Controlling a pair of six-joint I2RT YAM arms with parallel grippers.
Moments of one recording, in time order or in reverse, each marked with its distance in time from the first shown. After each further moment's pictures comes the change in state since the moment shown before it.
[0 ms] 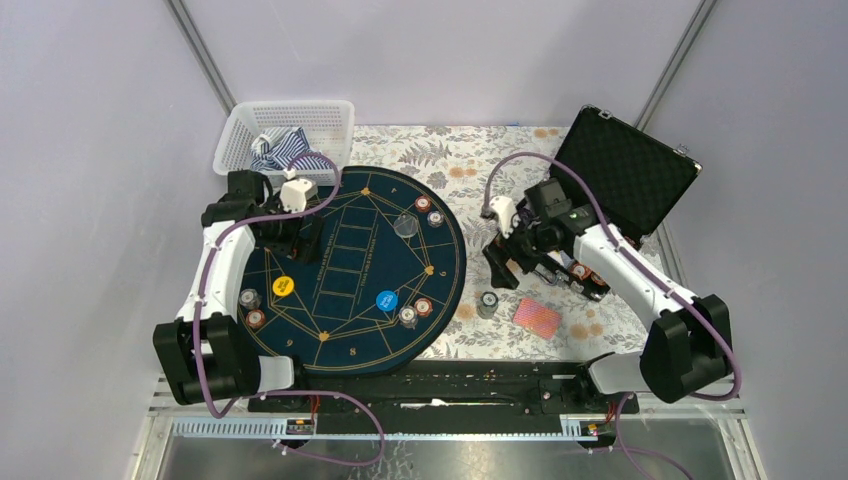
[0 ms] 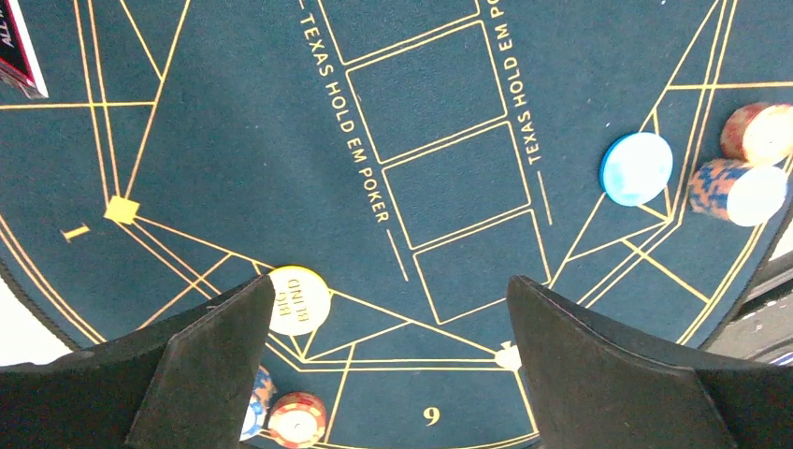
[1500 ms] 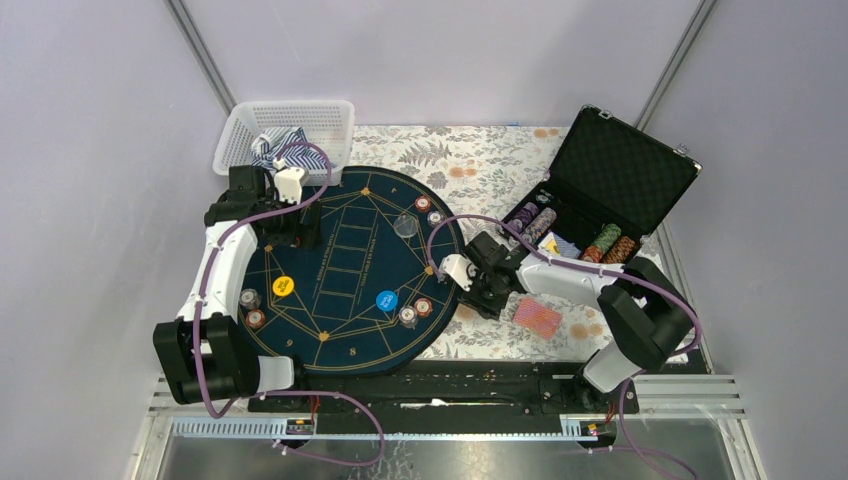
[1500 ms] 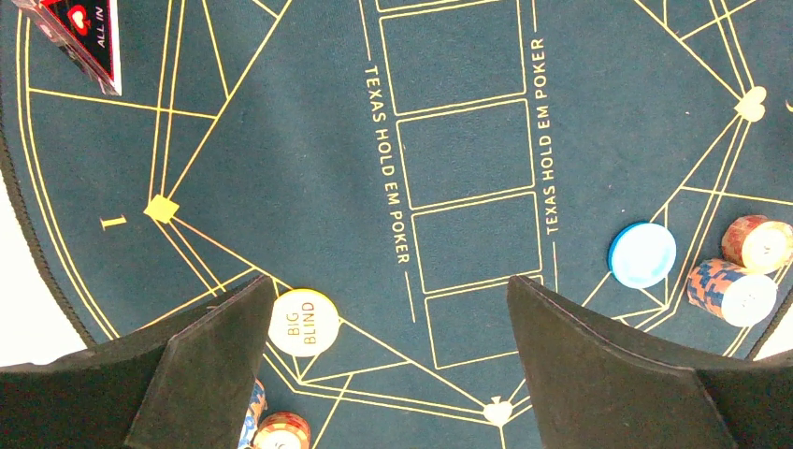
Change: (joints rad) left arm -0.020 0.000 -0.003 0.136 -0.087 -0.214; right arm 0.402 0.211 -0.200 0.251 0.369 -0.021
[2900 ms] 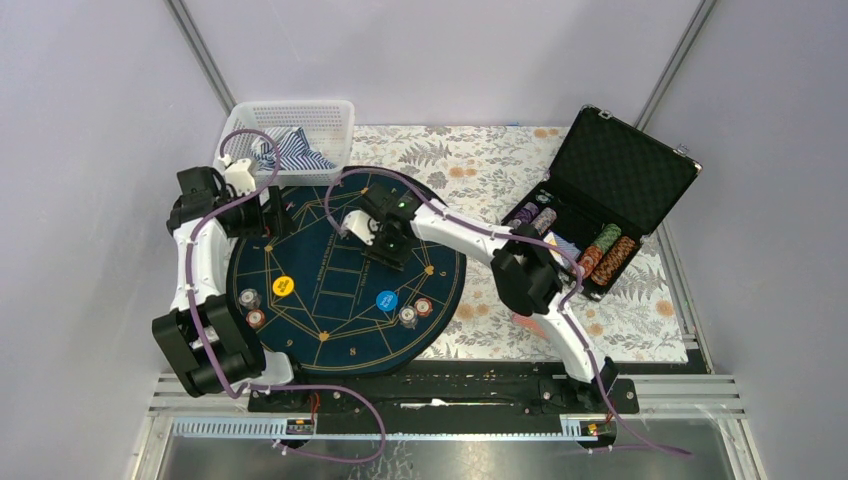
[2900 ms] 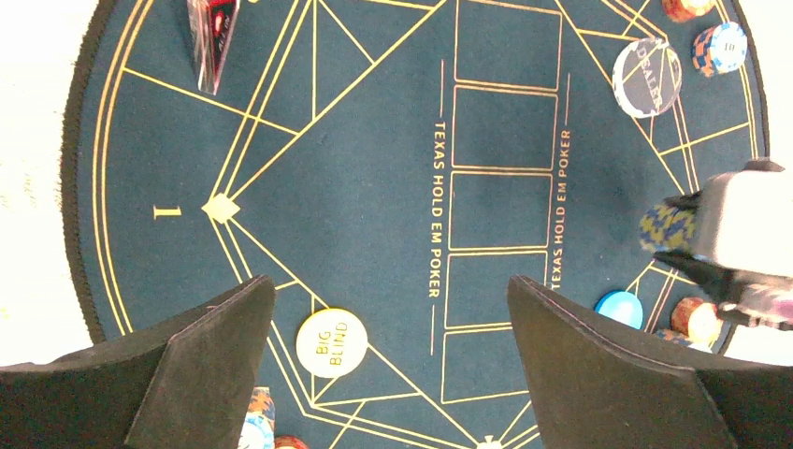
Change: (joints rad) left arm 0.278 0.065 0.040 0.060 0.216 -0.055; right arm 0.153 0.738 1.187 -0.369 -0.014 0.036
